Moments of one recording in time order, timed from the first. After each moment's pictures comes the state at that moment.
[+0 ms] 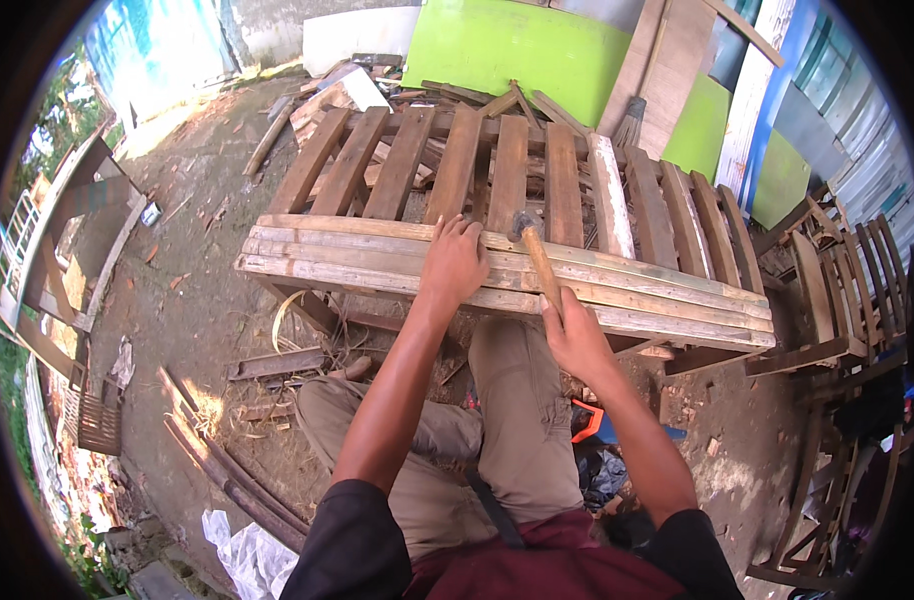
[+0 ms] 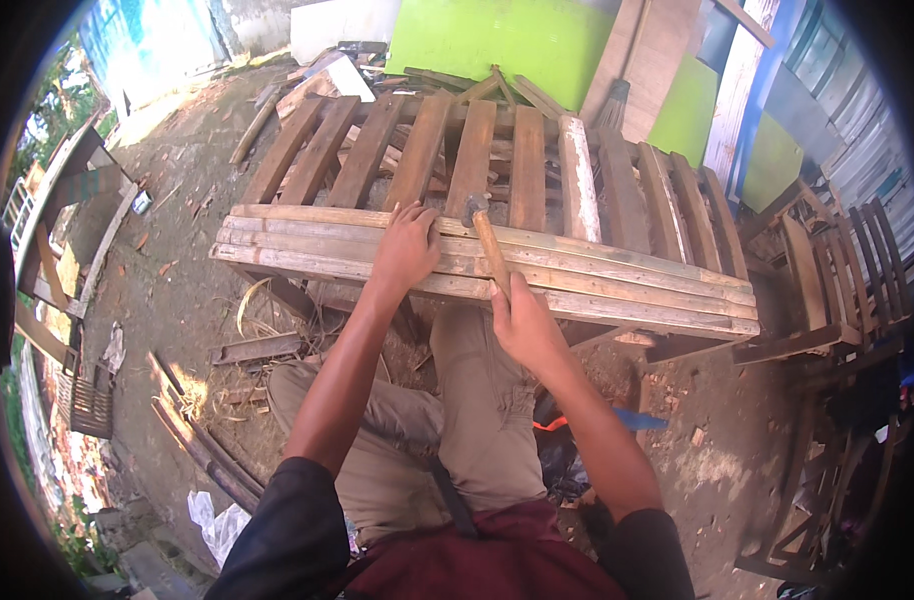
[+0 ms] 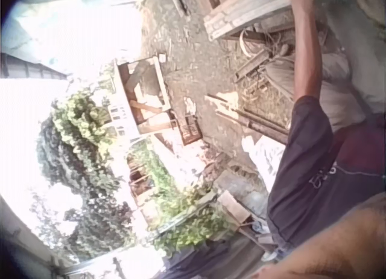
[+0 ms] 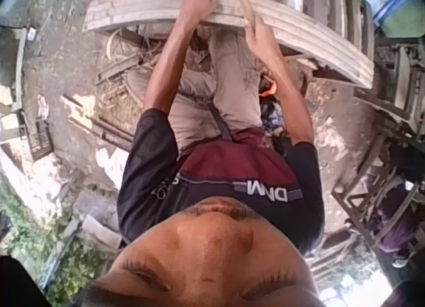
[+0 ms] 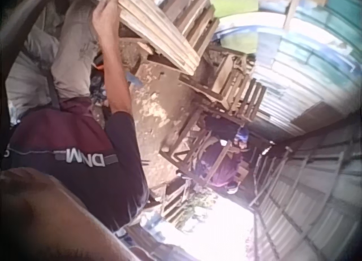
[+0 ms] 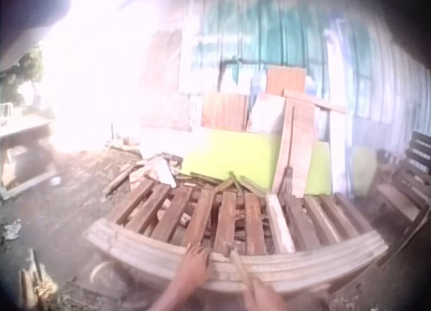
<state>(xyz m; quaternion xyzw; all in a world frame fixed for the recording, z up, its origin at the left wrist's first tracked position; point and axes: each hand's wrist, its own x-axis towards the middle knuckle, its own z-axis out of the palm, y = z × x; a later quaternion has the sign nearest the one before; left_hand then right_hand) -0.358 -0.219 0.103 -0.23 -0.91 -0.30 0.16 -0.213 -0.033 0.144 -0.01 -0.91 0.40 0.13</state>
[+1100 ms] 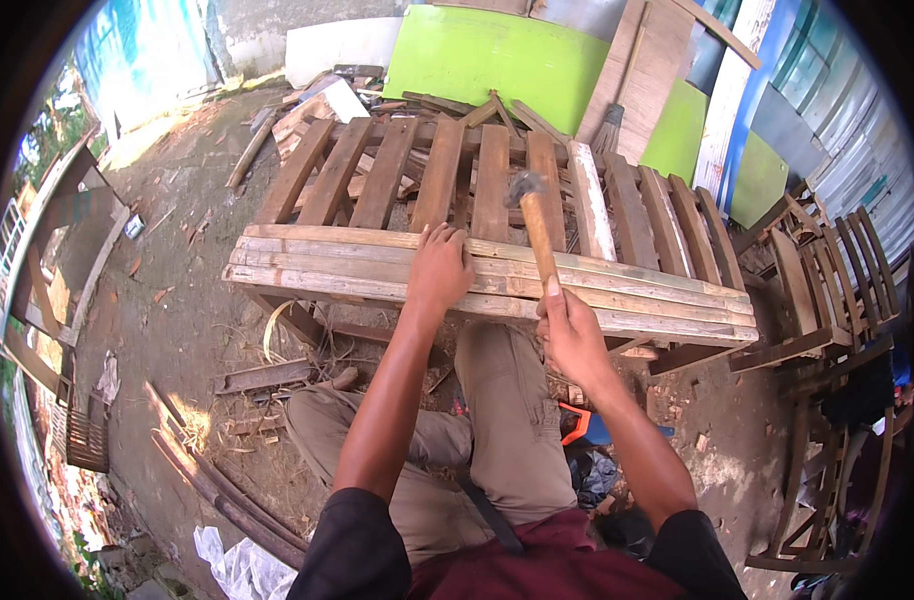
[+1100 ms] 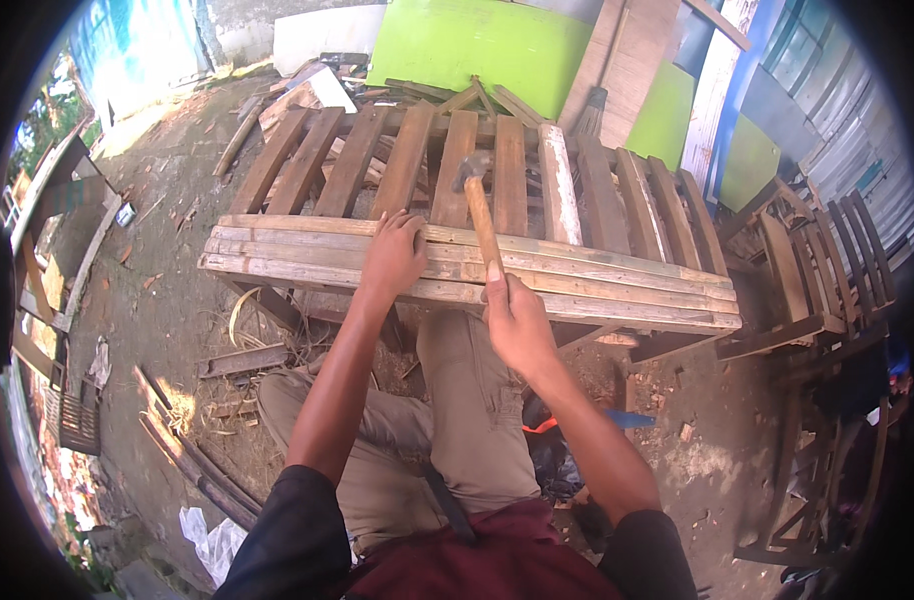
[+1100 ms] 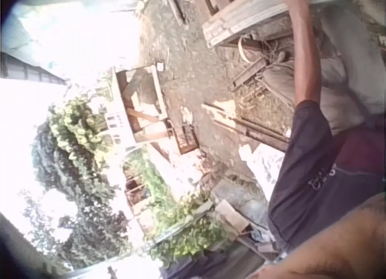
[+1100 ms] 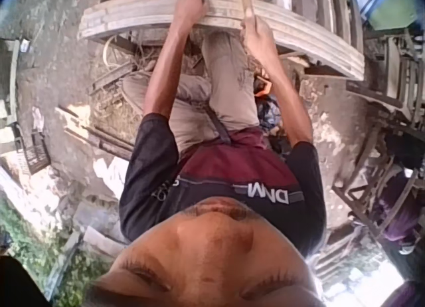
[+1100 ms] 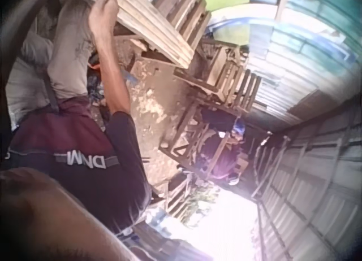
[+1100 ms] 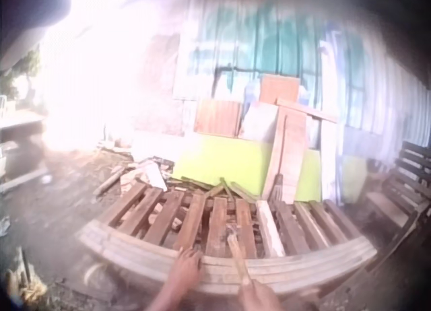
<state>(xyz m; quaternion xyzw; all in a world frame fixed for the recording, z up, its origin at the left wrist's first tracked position) -0.358 -0.227 0.103 -0.23 -0.91 -0.31 0.17 -0.207 -0.047 0.176 -0.07 -0.84 0.53 0.03</state>
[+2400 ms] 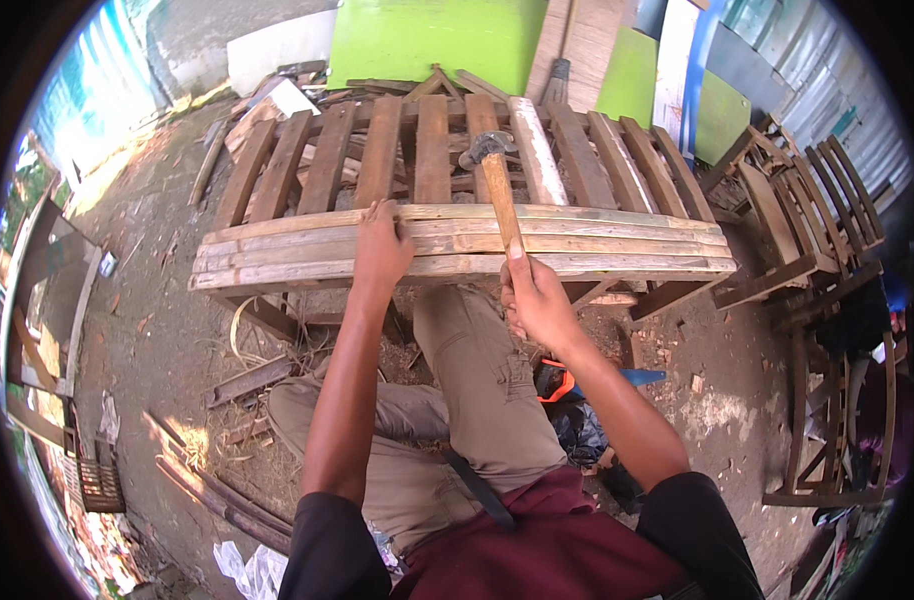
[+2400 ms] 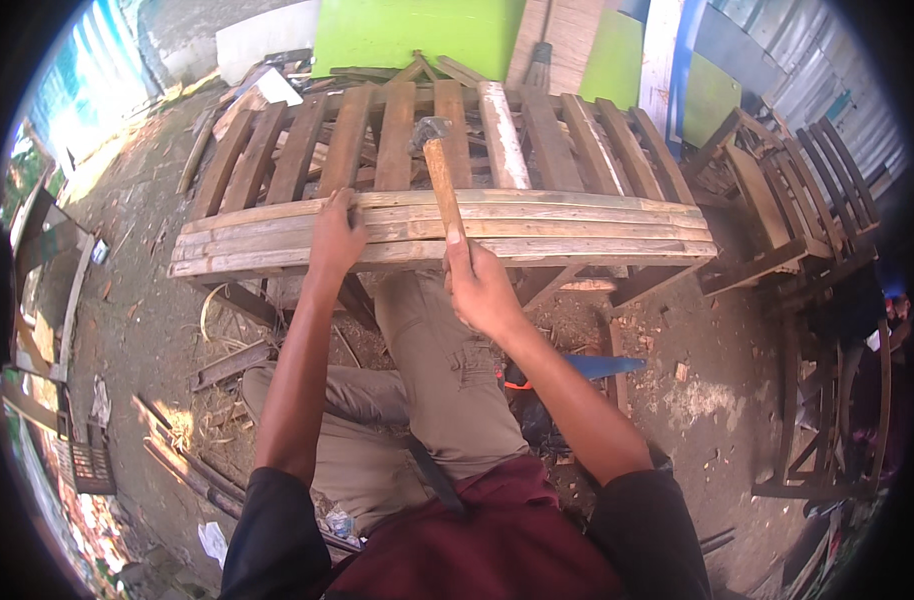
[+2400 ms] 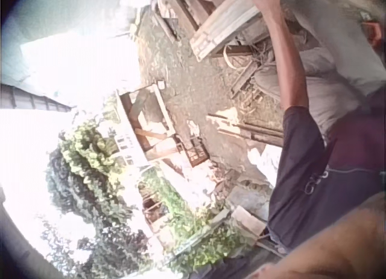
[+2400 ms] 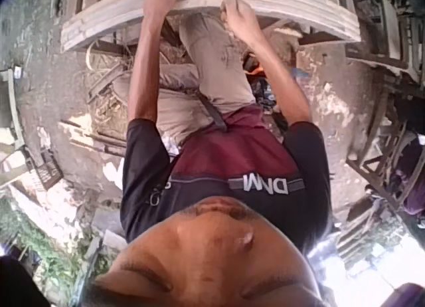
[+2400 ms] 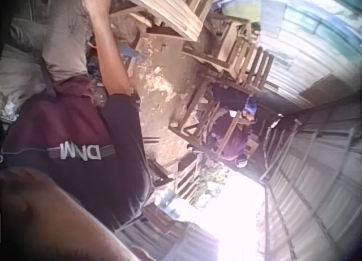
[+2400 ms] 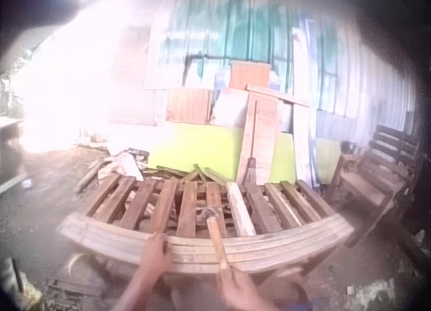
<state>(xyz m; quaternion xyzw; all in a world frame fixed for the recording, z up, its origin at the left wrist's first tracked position) -0.343 -0.233 0.111 -0.19 -0.91 -0.35 0.13 -0.173 -0.040 0.180 -0.12 -0.72 0.69 -0.03</state>
